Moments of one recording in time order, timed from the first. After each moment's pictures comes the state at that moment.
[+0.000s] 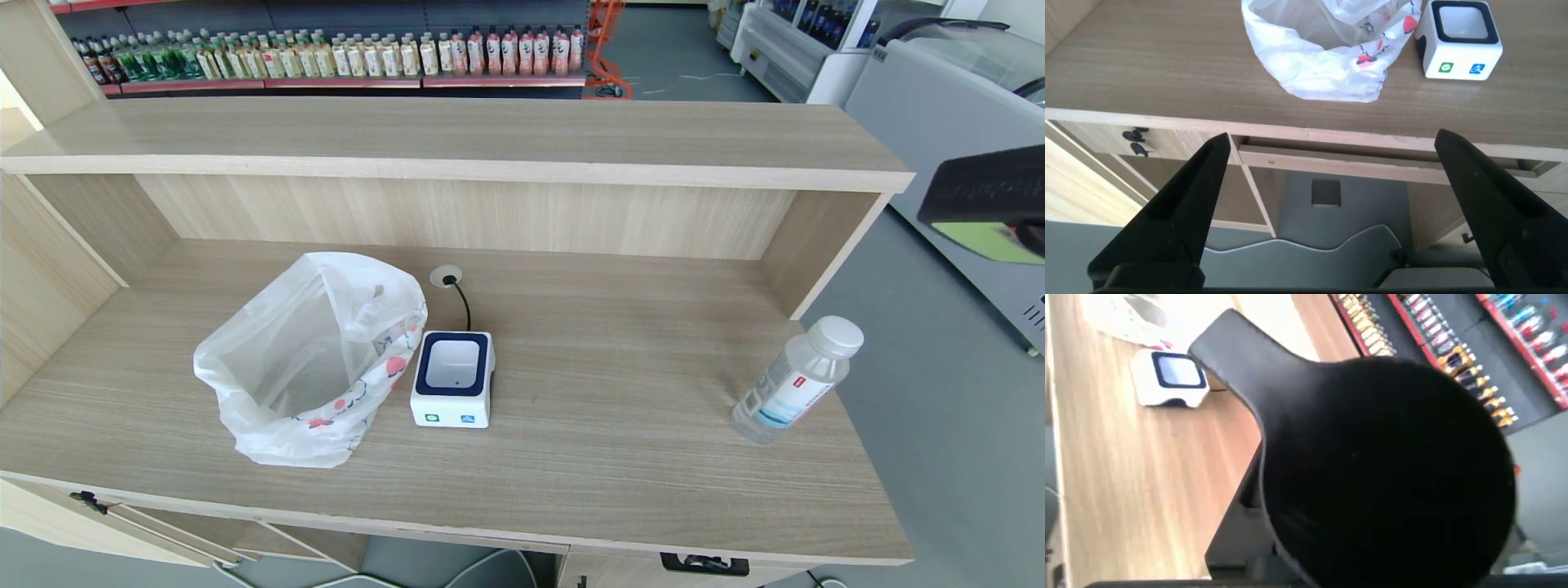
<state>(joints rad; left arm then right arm) 0.00 0.00 0.00 0.00 0.00 0.00 0.19 0.96 -0.93 -0.13 0.68 -1.01</state>
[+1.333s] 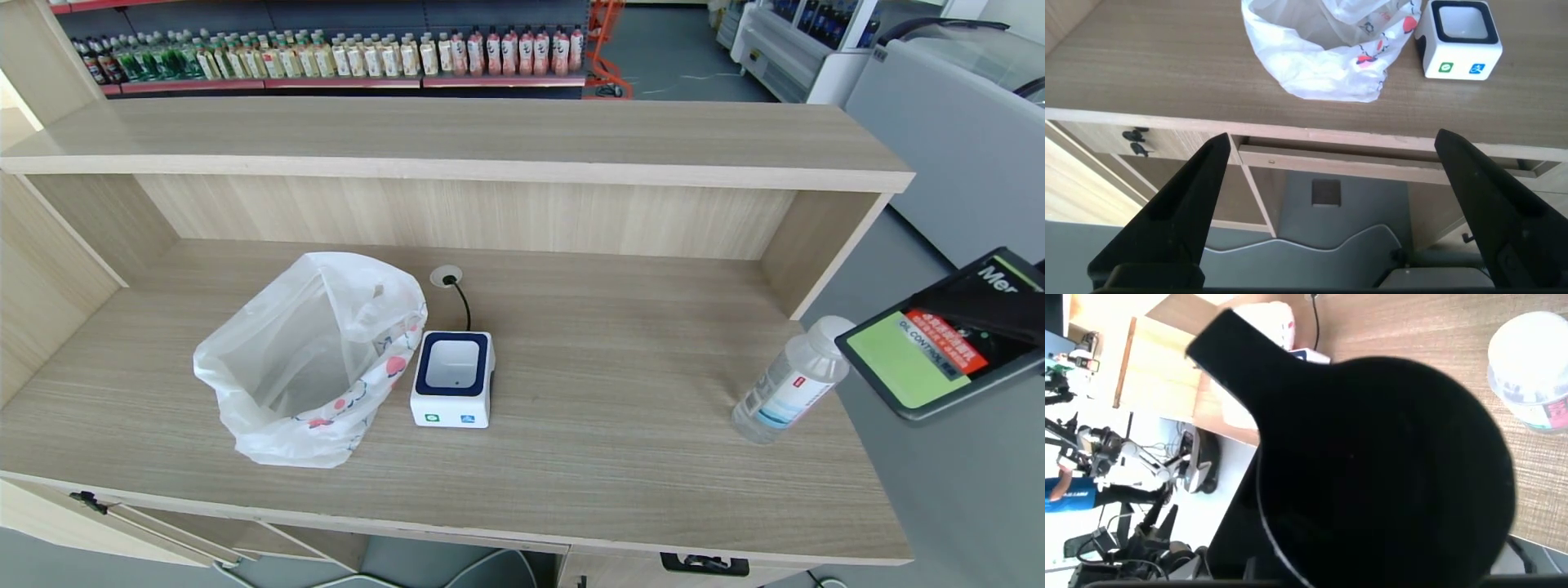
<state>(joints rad) 0.00 0.00 0.00 0.00 0.00 0.00 0.12 1.04 -0.83 0.00 0.53 0.52</state>
